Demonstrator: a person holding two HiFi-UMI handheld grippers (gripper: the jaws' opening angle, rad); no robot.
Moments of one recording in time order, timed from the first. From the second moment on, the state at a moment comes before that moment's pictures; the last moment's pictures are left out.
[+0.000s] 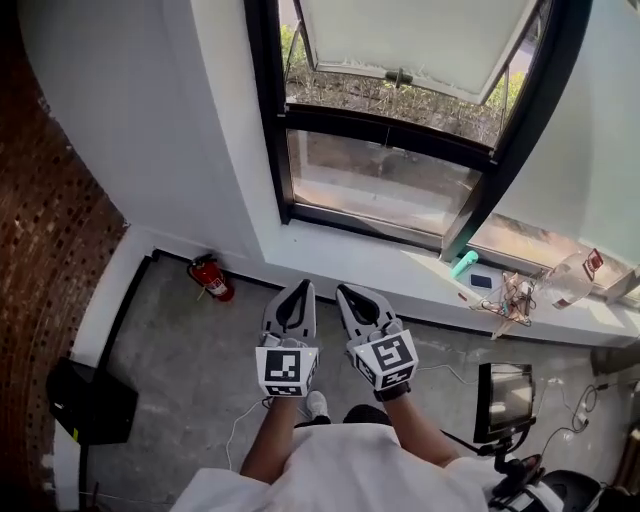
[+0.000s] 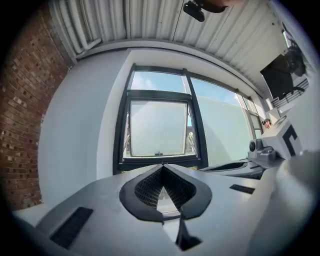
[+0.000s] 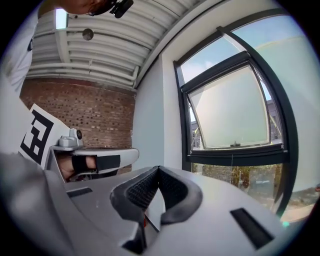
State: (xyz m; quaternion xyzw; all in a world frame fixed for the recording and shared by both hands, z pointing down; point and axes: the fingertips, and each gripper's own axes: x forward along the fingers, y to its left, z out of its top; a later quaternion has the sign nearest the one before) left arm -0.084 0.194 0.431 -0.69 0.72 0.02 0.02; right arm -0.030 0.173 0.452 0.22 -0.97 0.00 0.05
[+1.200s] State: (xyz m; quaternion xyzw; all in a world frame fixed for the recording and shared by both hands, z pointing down) left arm -0.112 -0.284 0.456 -0.80 0.61 -0.02 0.00; right arm -0.047 -0.312 0.468 0.36 -0.93 0.06 0.03
